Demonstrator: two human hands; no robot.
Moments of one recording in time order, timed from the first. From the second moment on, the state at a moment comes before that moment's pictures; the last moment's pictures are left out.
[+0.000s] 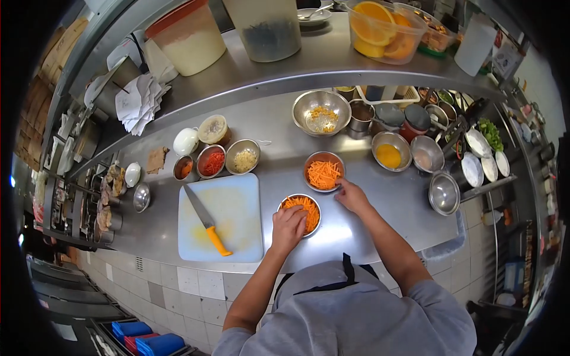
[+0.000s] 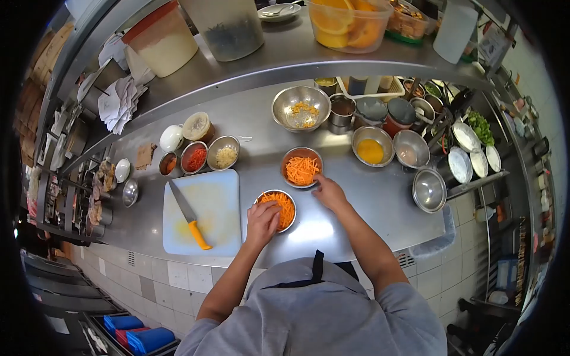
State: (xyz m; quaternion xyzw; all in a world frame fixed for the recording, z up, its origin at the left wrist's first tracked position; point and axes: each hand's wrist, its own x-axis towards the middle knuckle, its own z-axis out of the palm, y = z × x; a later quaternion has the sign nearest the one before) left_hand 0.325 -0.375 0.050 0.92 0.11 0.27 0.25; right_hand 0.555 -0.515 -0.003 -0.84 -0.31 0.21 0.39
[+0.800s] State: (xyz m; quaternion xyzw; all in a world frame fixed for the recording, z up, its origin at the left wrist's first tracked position) left_hand 0.320 -0.335 0.035 0.95 0.15 0.10 0.24; right_hand 0.527 -0.555 -0.006 -0.75 -0.01 0.37 0.54
